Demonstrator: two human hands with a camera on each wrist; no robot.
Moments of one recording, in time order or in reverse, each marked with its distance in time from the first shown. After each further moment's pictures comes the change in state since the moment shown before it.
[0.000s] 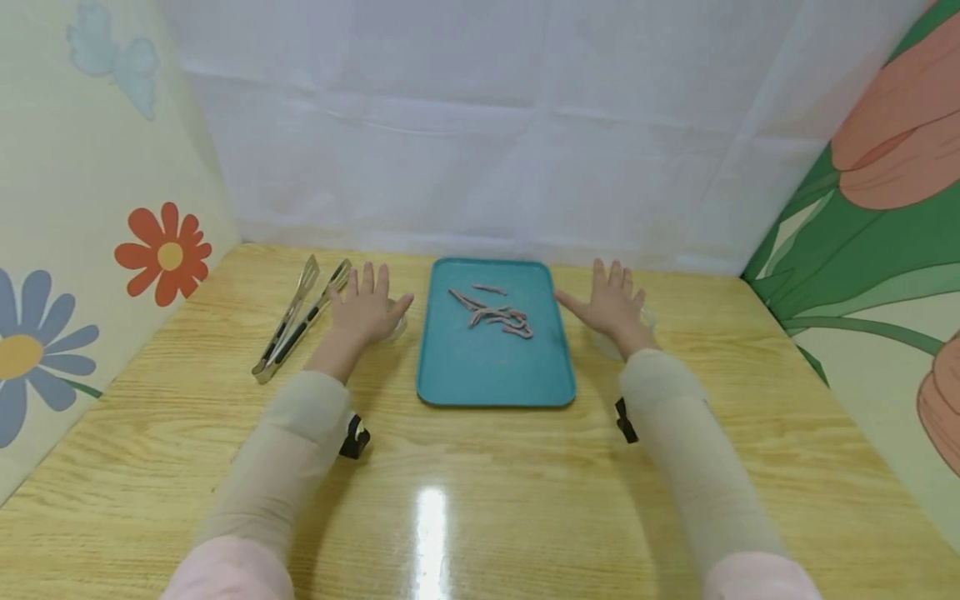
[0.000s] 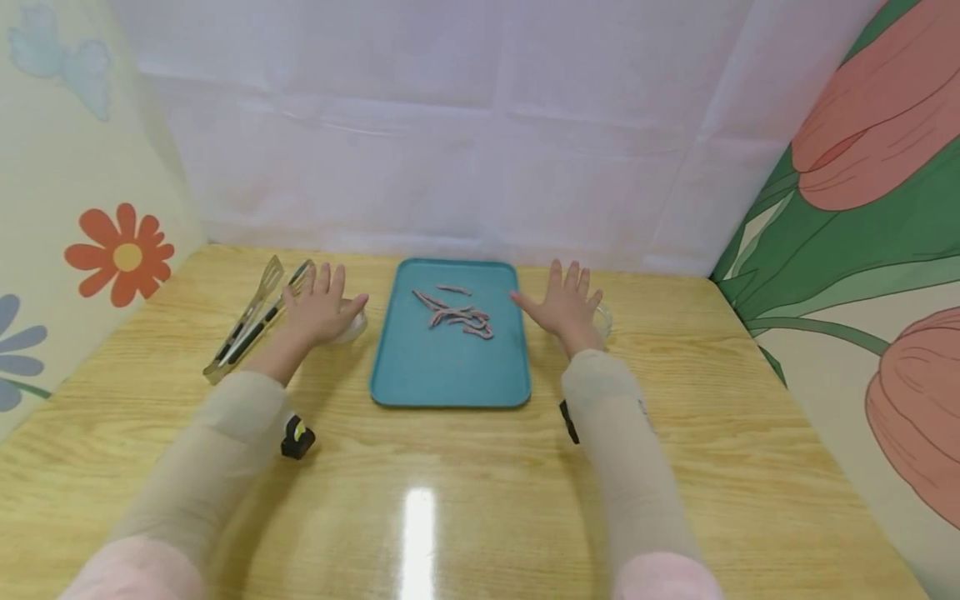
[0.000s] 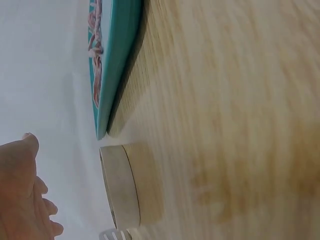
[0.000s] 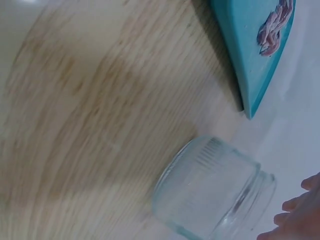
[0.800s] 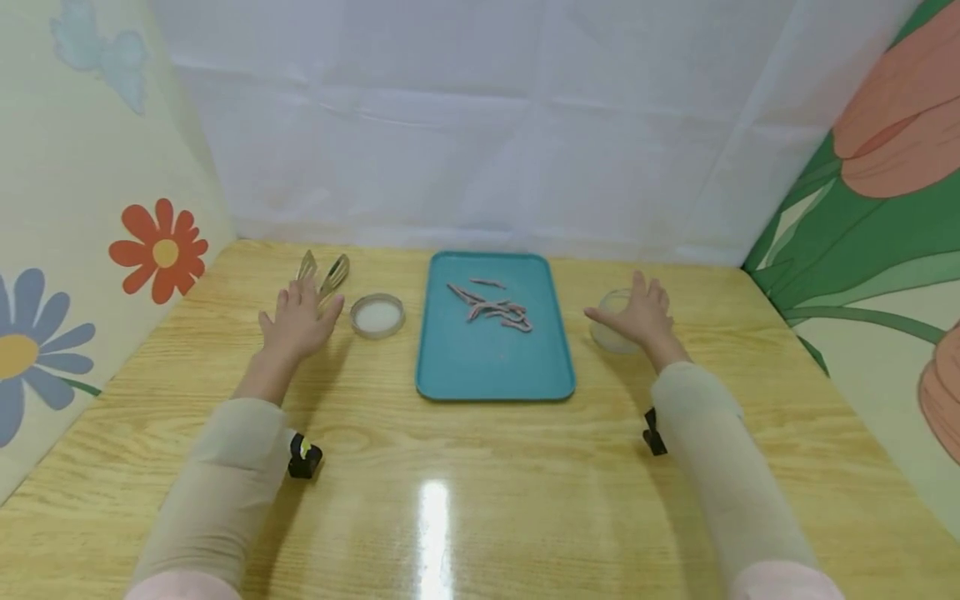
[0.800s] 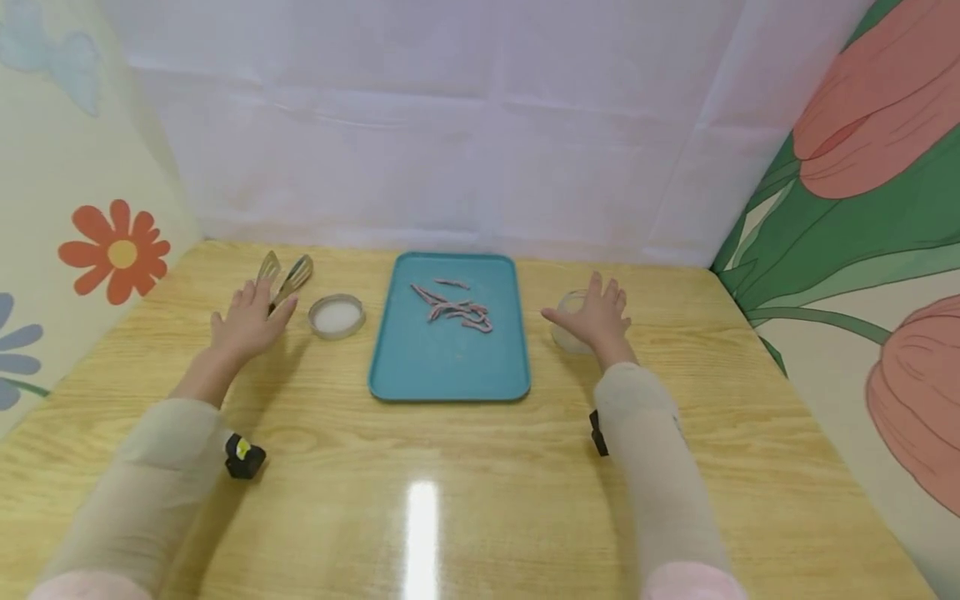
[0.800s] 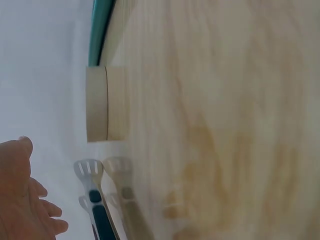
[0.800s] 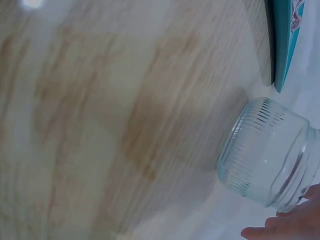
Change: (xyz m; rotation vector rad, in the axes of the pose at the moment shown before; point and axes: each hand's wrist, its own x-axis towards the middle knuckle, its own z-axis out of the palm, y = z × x) left_hand -0.041 -0.066 -0.010 -0.279 0.011 -0.079; right_hand -0.017 0.049 0.001 0.167 0.029 0.108
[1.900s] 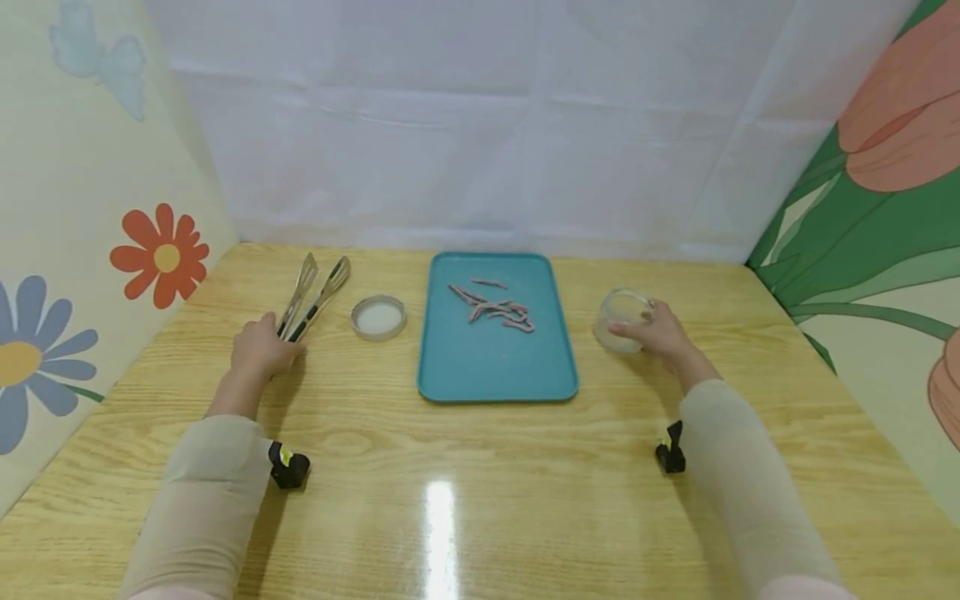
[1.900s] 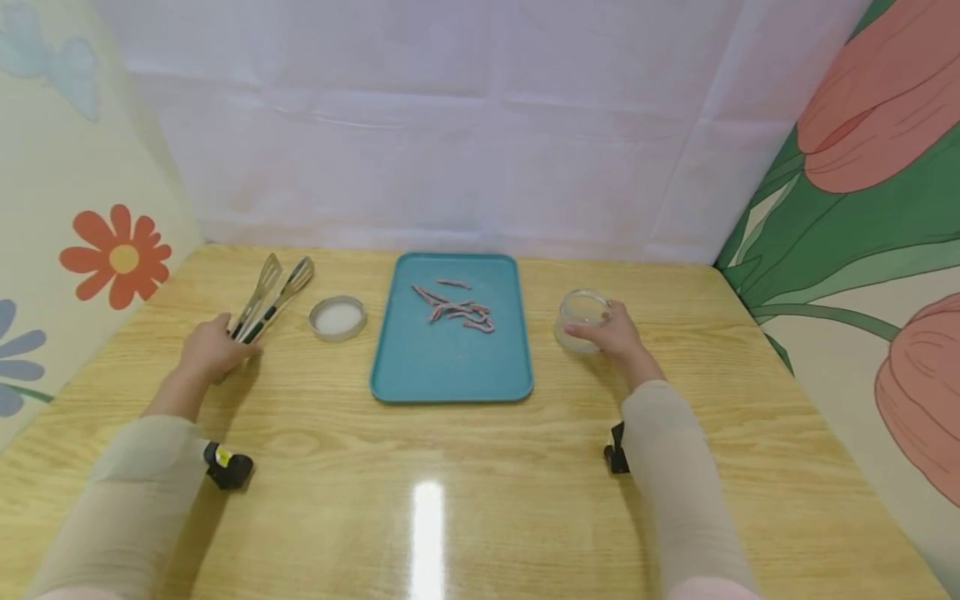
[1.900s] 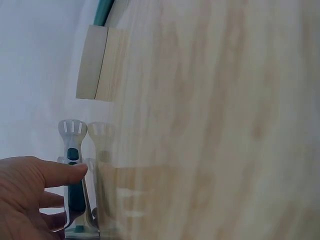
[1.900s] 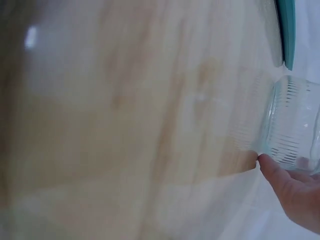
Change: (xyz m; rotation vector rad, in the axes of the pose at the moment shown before) left_hand -0.014 -0.043 -0.004 0.017 0.088 -0.097; right_hand 0.003 0.051 0.014 0.536 -0.117 0.079
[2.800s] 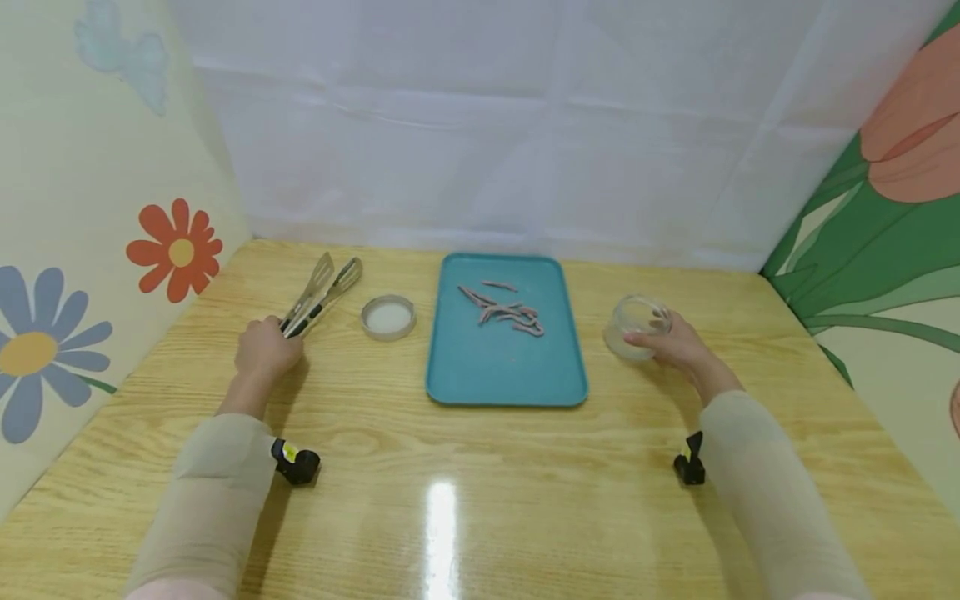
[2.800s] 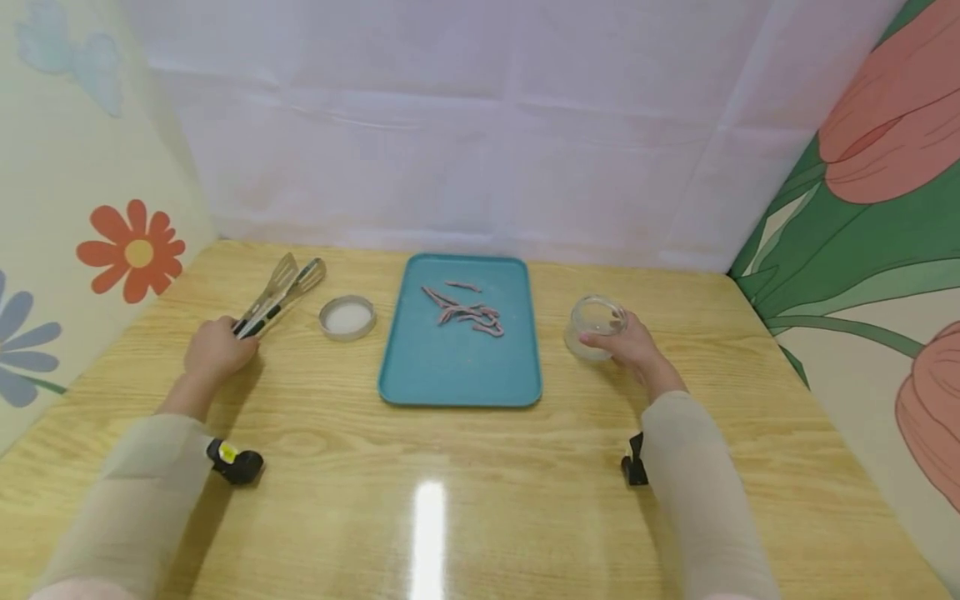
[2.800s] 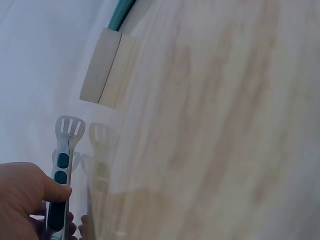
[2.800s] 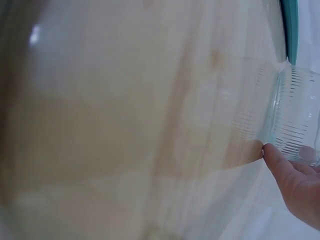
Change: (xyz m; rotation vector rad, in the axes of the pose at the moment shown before) left_hand -0.002 -0.007 0.005 -0.010 0.091 -0.138; right_hand -0.015 -0.016 -0.008 0.048 -0.132 0.060
